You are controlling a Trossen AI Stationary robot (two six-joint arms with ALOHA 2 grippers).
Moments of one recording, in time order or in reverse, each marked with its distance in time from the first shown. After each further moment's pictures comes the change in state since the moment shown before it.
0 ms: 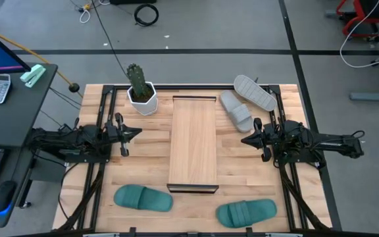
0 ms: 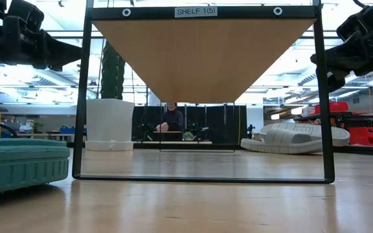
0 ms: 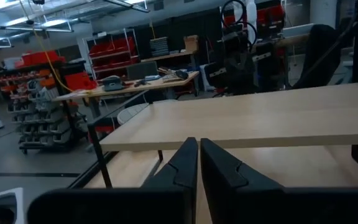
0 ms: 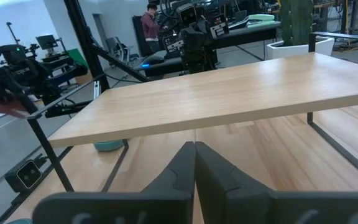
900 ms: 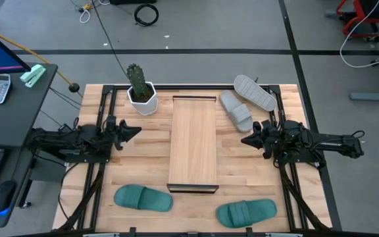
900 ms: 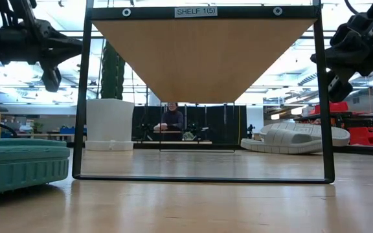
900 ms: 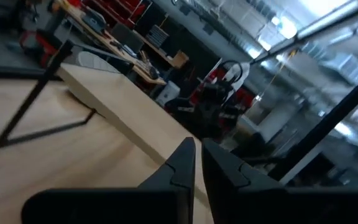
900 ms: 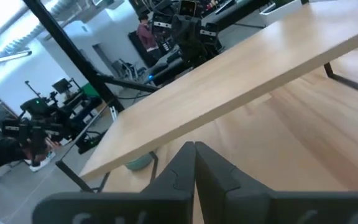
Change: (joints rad) left arm -0.001 0.000 0.000 0.048 0.000 -0.885; right arm 0.000 0.000 0.000 0.001 -0.001 0.365
